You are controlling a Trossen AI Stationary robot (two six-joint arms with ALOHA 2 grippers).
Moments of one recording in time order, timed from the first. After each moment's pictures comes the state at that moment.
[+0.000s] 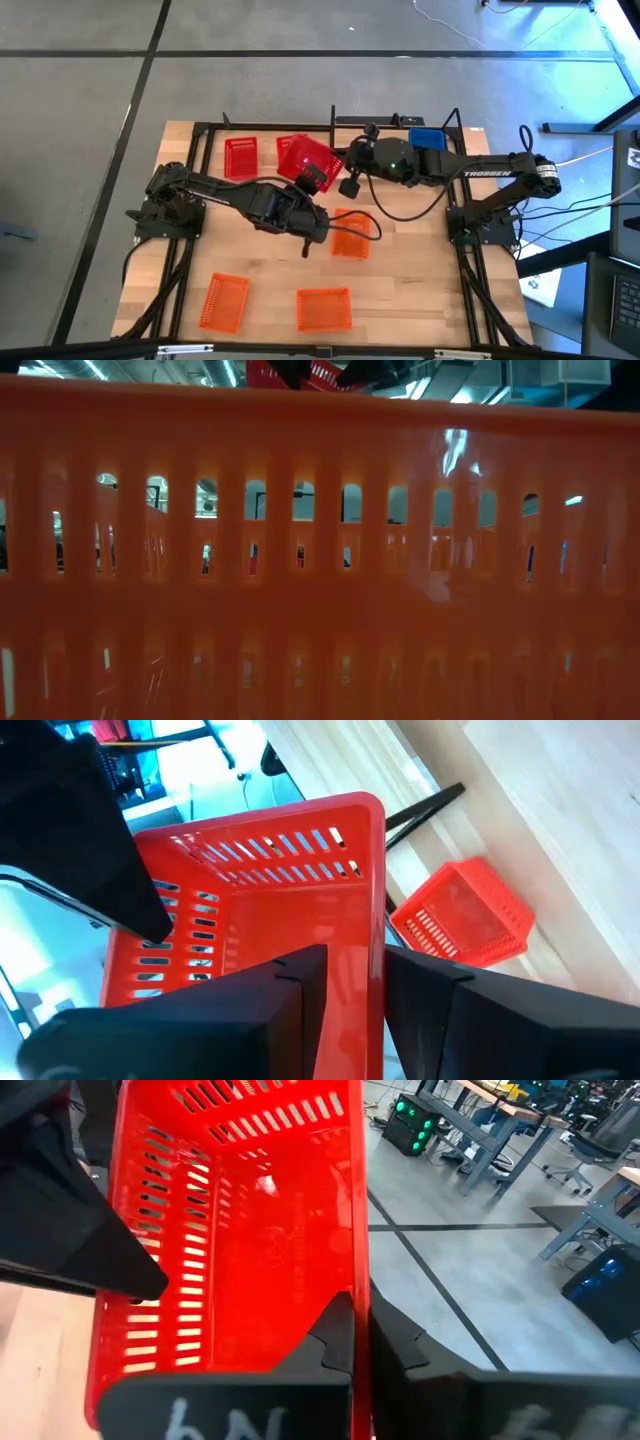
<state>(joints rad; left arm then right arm) -0.26 1.83 1.90 -1.21 -0.98 0.72 -0.03 1.43 1.29 -0.20 0.42 -0.14</state>
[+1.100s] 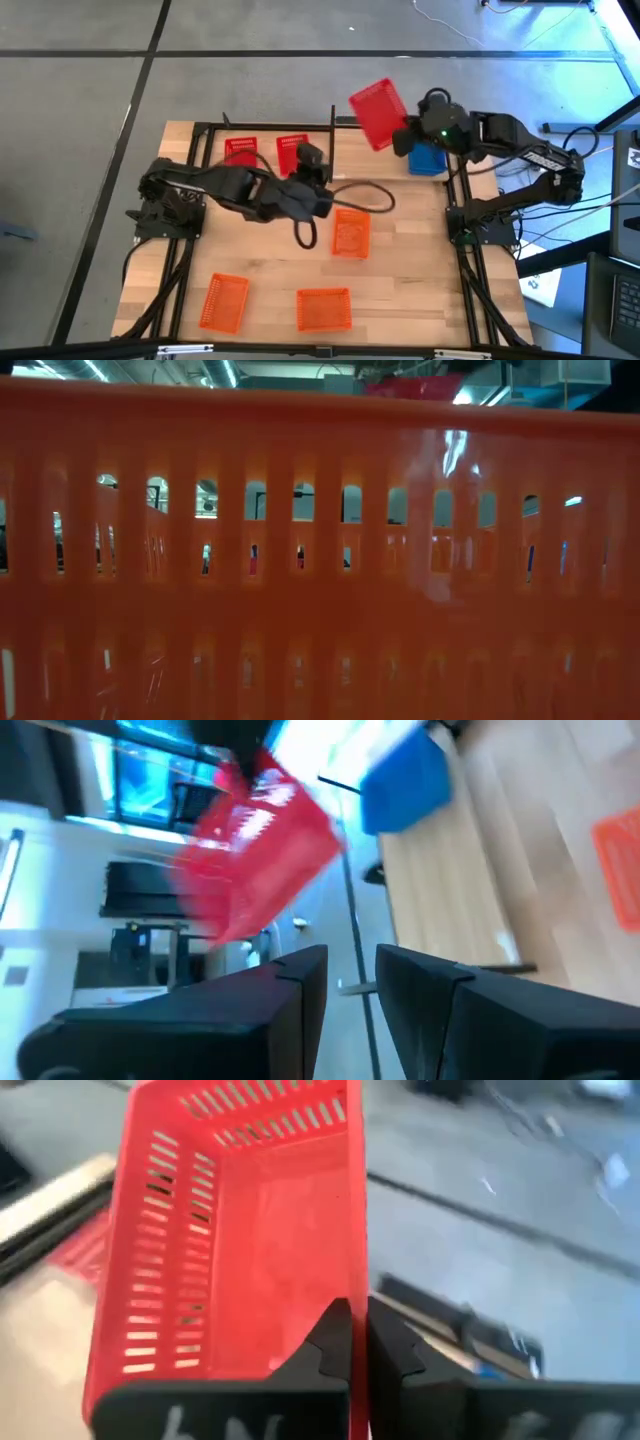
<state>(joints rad) -0.27 1.77 2.10 -0.91 -0.95 0.73 -0.18 1.22 1.58 -1.12 0.65 0.61</state>
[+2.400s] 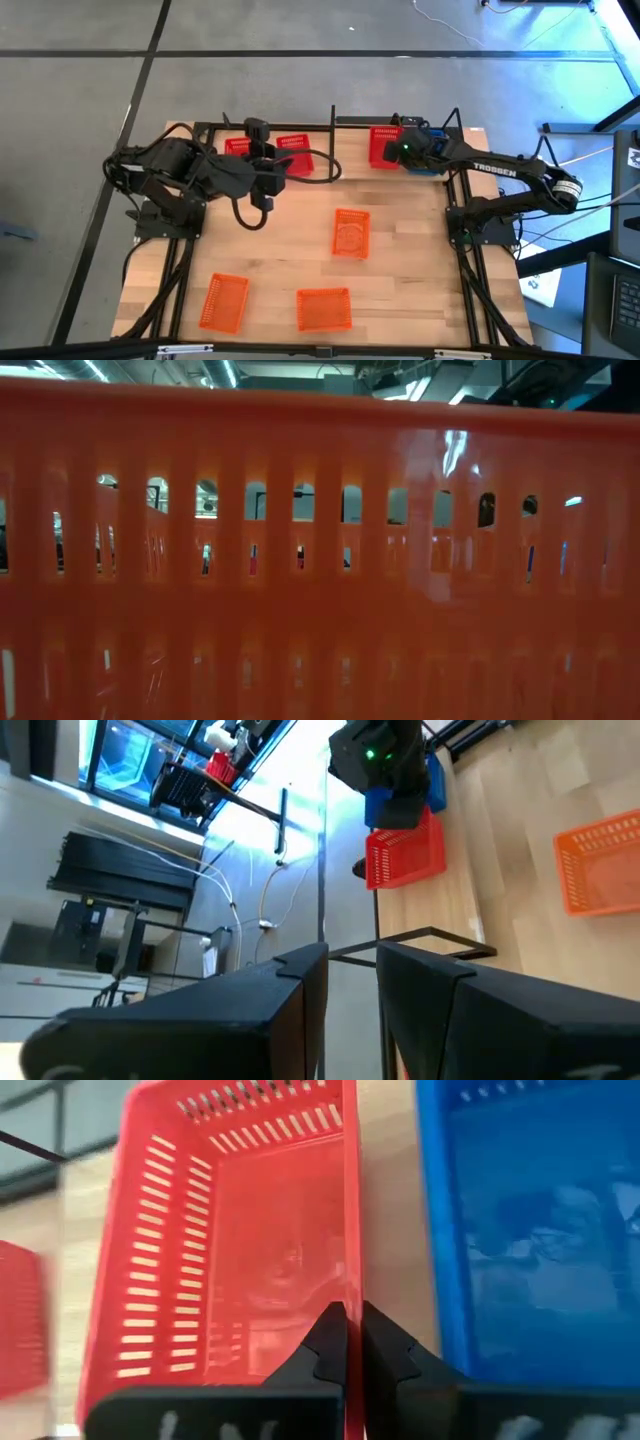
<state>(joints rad) -0.31 1.58 2.15 -1.16 -0.90 0.50 -0.56 1.22 0.74 -0.57 0.31 1.14</state>
